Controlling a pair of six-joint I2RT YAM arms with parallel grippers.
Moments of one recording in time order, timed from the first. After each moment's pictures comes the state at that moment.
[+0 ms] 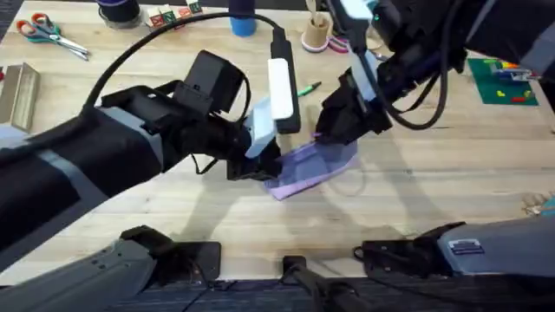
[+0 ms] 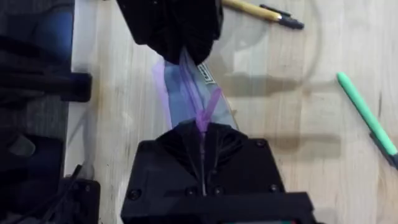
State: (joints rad) left arm -0.48 1.22 0.68 -0.59 0.59 0.87; right arm 0.32 1.59 1.27 -1.25 -0.69 -1.26
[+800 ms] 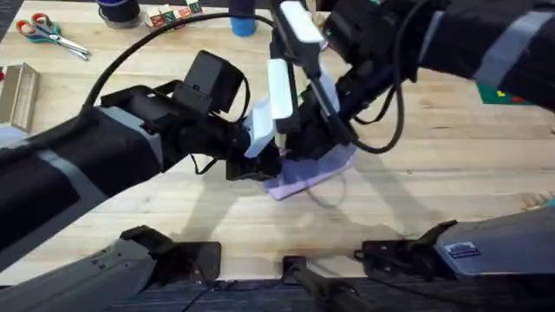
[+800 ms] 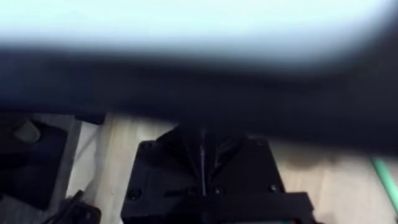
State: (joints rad) left arm -0.48 1.22 0.68 -0.60 0.58 0.87; right arm 0.52 1.64 1.27 -1.16 -0.74 -1.18
